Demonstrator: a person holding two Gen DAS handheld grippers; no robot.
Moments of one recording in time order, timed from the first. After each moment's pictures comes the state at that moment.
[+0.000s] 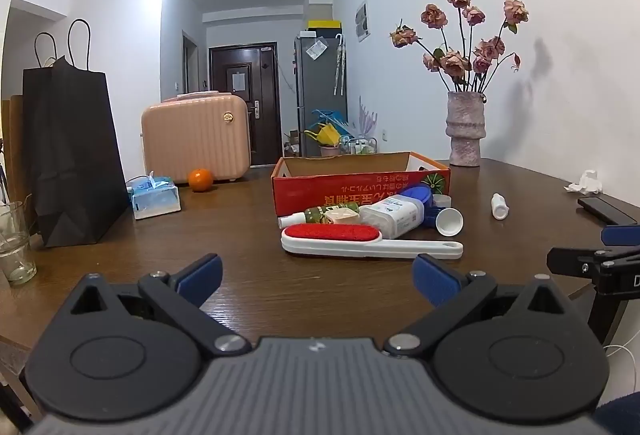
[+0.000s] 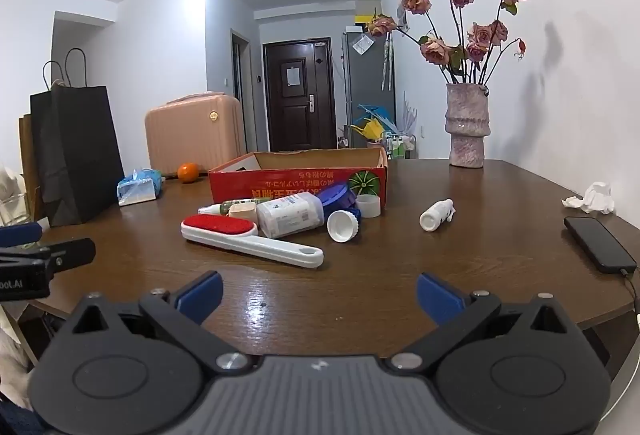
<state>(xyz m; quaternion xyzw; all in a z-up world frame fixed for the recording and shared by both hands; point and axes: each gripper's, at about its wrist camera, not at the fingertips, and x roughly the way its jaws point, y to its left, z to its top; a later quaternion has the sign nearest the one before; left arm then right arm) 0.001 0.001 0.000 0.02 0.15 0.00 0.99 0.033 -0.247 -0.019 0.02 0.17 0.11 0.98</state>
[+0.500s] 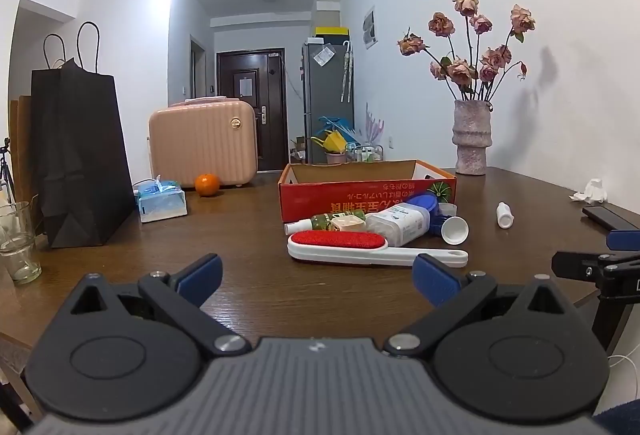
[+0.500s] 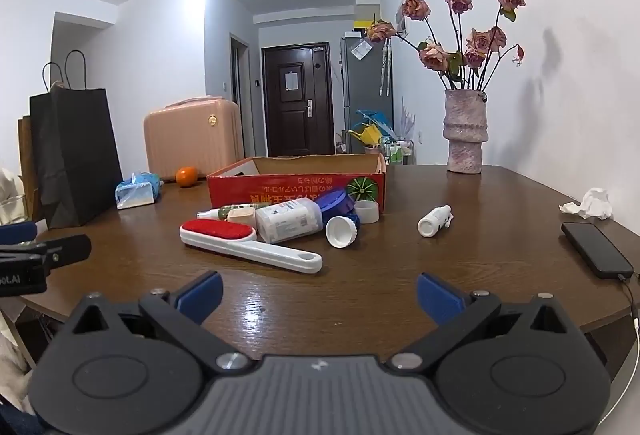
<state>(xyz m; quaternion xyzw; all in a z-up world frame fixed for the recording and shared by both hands) 0.000 0.003 0.001 0.02 0.12 0.01 0.99 0.031 -0.247 -0.017 0.02 0.17 0.10 0.98</state>
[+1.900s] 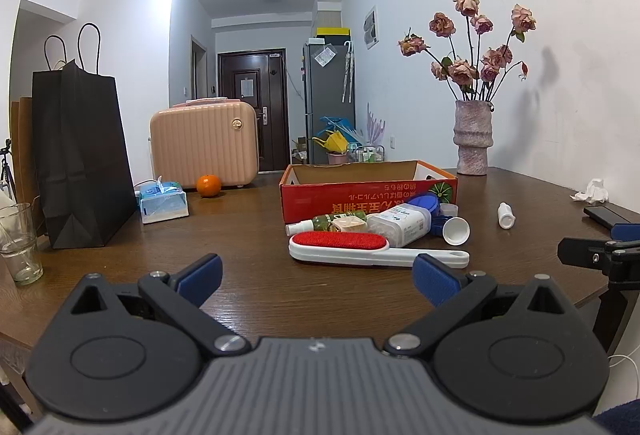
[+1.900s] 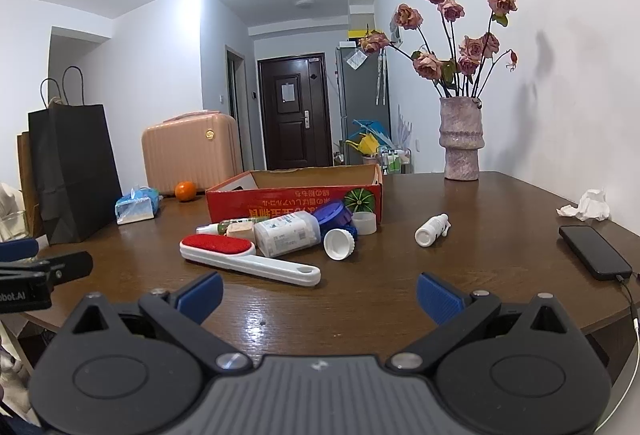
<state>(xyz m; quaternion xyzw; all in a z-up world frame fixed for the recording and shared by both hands) 0.002 0.004 0.001 0.02 0.12 0.01 0.99 0.031 -0.248 -0.015 0.03 0.15 0.10 0.98</state>
